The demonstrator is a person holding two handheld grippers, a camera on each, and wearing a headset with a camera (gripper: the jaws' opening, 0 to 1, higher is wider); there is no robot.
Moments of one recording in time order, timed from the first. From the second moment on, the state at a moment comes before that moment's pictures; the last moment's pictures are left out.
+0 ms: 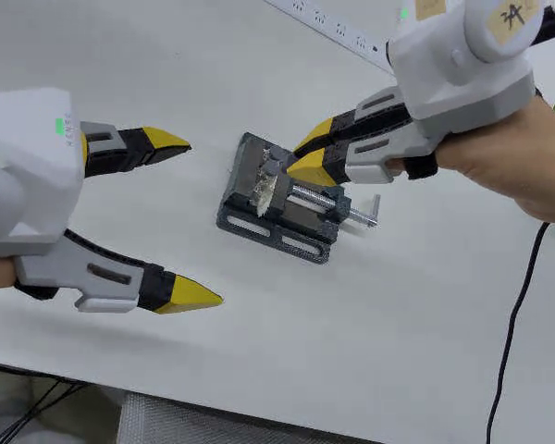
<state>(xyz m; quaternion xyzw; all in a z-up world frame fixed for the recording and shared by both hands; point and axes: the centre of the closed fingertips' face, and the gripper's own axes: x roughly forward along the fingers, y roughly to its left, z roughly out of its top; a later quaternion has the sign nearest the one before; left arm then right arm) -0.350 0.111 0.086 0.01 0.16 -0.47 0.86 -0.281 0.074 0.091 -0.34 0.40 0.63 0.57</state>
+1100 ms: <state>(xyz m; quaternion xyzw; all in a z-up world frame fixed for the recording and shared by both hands) -0.350 0.119 0.070 -0.01 0.16 -0.47 0.87 -0.272 0.067 0.029 -0.40 0.44 0.60 0.53</state>
